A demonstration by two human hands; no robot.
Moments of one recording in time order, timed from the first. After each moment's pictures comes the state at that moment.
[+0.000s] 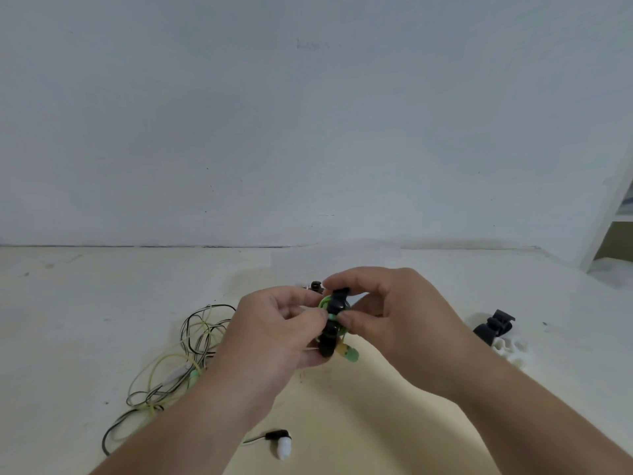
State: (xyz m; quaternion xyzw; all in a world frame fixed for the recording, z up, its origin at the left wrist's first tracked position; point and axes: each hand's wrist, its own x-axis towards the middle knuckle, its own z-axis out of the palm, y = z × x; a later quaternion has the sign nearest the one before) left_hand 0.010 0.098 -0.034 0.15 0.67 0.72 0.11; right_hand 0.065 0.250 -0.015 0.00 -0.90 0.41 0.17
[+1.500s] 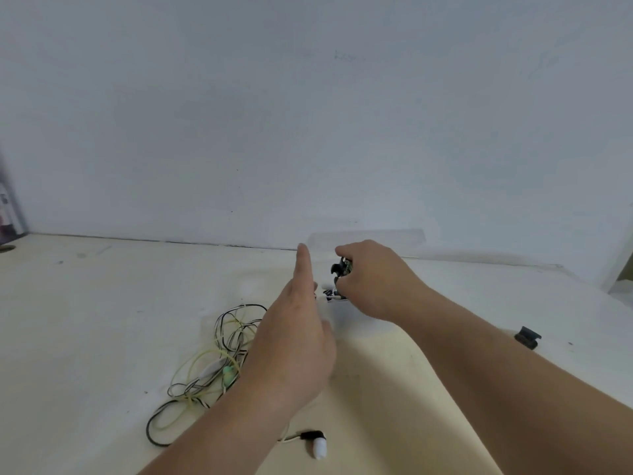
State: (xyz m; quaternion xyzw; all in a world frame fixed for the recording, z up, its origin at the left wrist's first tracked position) left_hand -0.008 0.083 -0.045 0.23 0.88 0.40 -0.08; right_hand -0.024 0.226 0.003 -0.07 -0.96 0.23 0.14
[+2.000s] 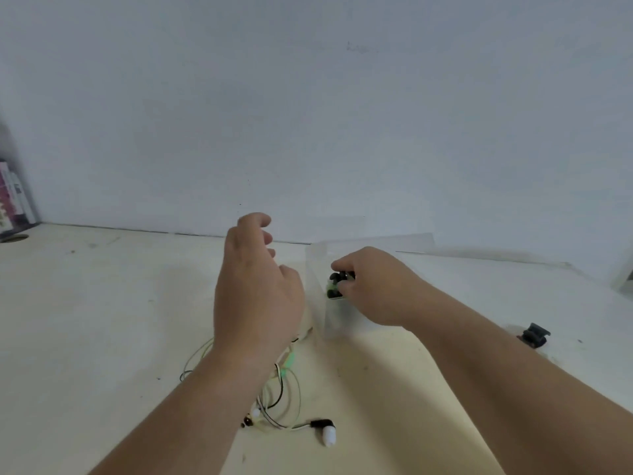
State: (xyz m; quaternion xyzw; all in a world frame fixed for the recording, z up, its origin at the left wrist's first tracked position) left_hand -0.029 0.061 -0.024 0.13 0.82 0.47 -0.28; right_hand -0.019 0.218 -0.002 -0.05 -0.98 0.20 0.07
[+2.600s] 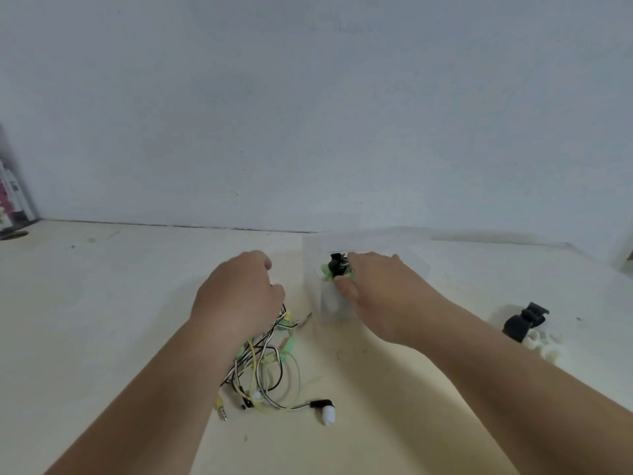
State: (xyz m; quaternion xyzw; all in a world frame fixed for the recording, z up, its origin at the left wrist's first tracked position) left_hand -0.051 0.040 -0.031 0.11 0.97 0.23 -0.06; right_hand 0.014 0.211 -0.013 -0.05 -0.99 0.08 0.04
